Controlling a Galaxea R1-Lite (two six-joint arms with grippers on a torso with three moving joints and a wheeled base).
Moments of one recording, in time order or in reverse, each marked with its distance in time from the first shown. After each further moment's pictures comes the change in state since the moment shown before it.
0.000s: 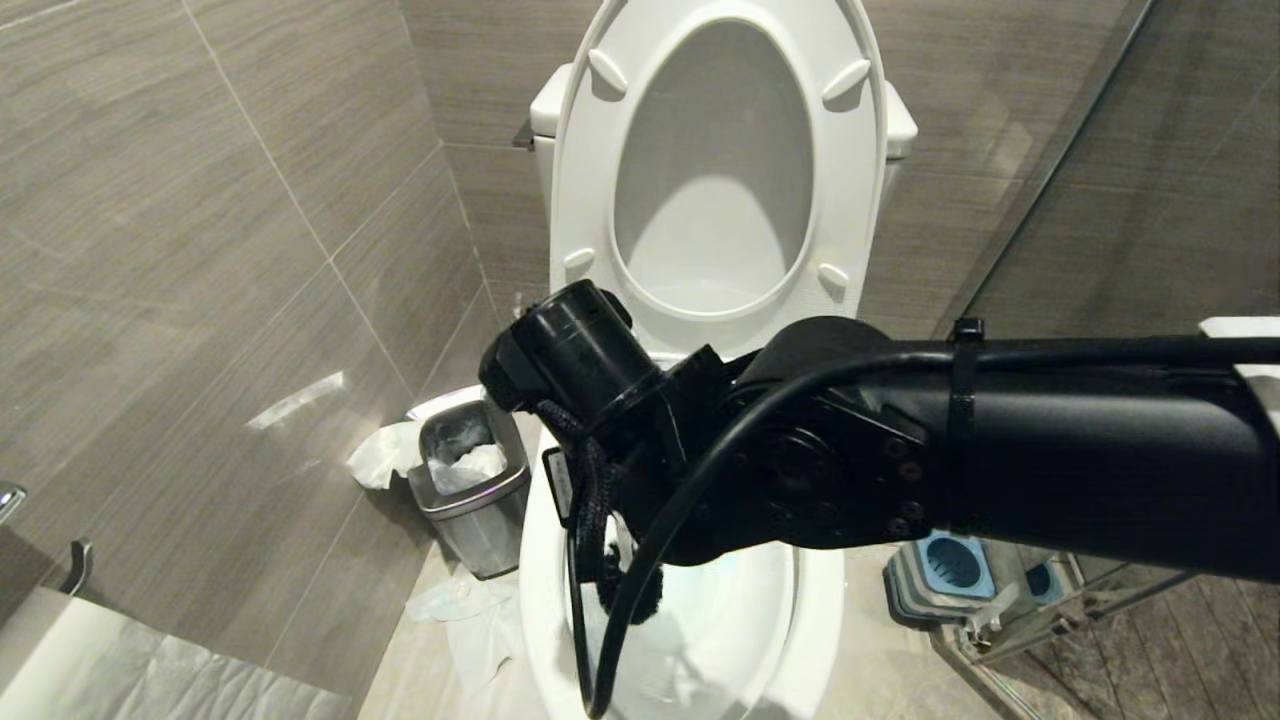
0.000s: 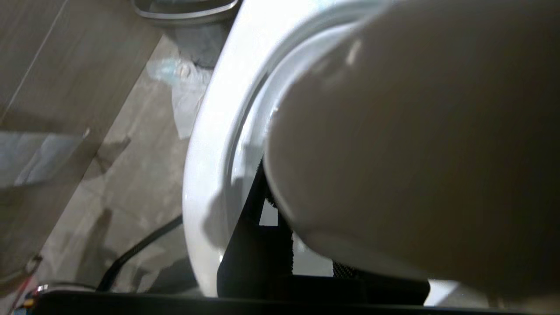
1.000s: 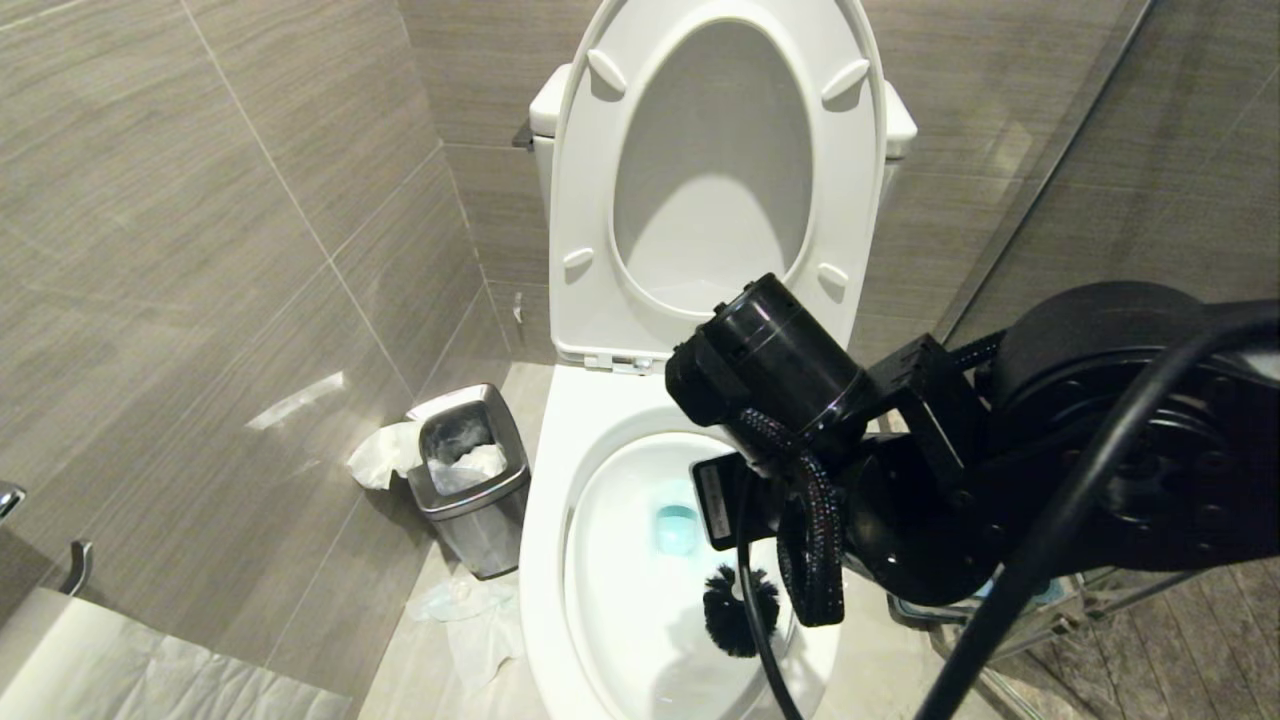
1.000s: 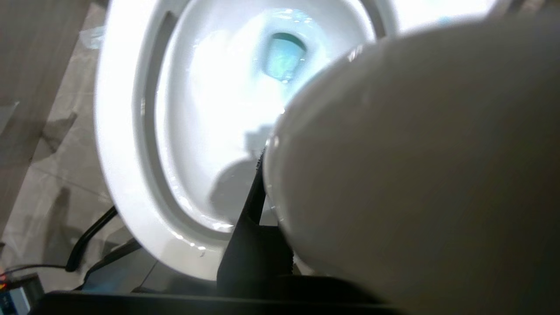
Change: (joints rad) left arm 0.000 0.000 0.000 0.000 0.000 0.000; right arm -0.063 -0.291 0.386 0.016 -0.037 0.076
